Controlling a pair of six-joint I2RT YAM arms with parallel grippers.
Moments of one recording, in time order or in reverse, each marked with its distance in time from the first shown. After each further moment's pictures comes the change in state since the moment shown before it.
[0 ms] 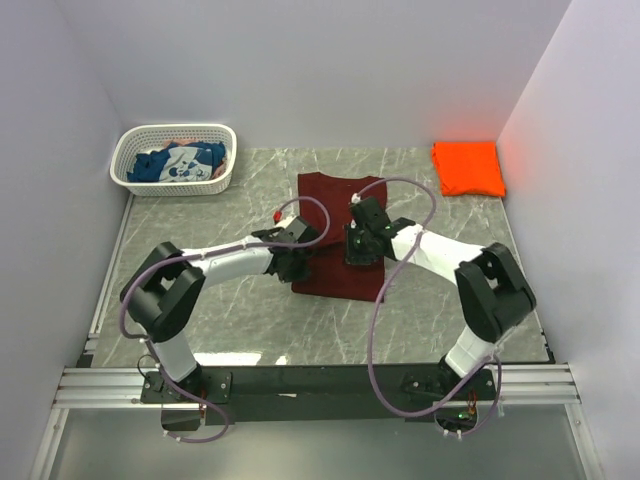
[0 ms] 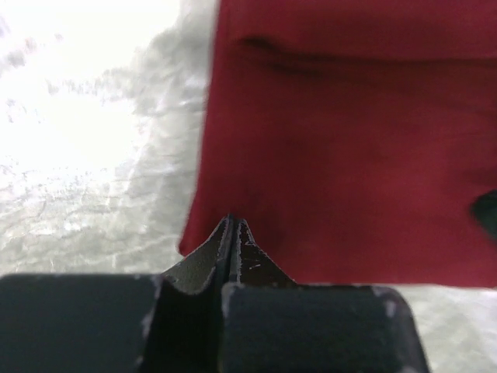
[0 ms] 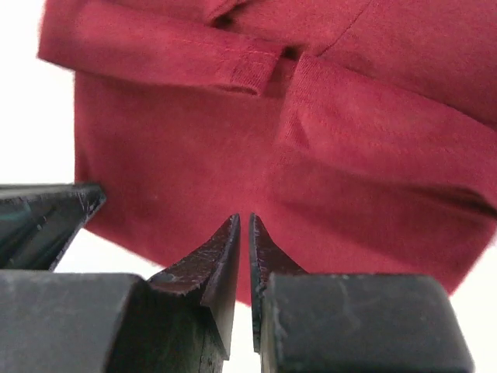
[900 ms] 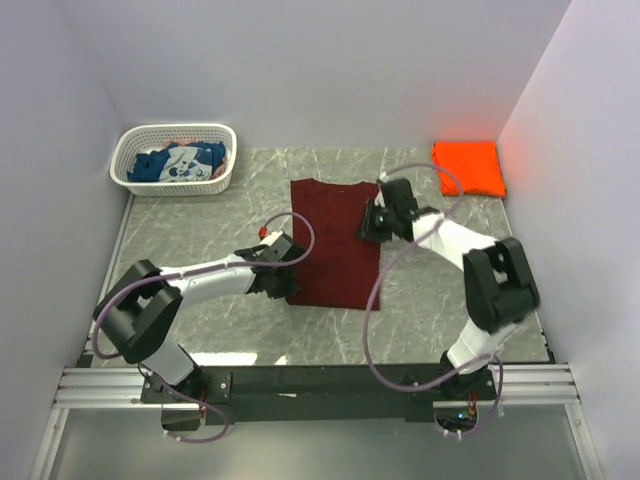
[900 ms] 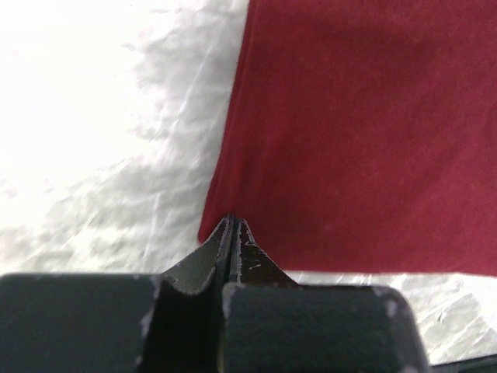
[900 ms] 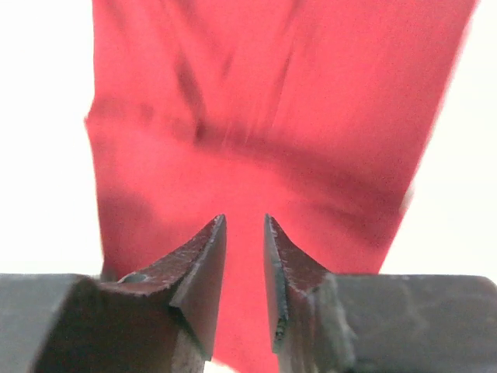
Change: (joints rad) left arm -0.015 -0.142 -0.246 0.103 0.021 -0.077; right arm -0.219 0.108 0.101 0.148 -0.108 -0.033
